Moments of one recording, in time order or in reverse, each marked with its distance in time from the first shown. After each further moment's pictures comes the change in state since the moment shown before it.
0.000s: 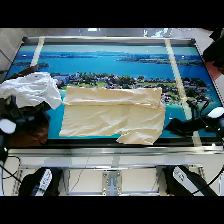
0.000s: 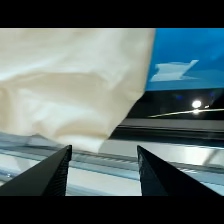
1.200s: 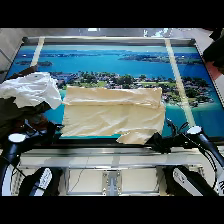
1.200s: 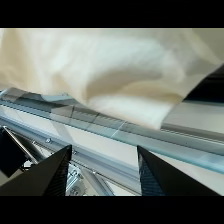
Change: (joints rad) left arm 0.113 -0.093 -0.200 -0.412 -0.029 0.023; right arm 0.167 0.013 -0.299 0.236 -0.064 0.043
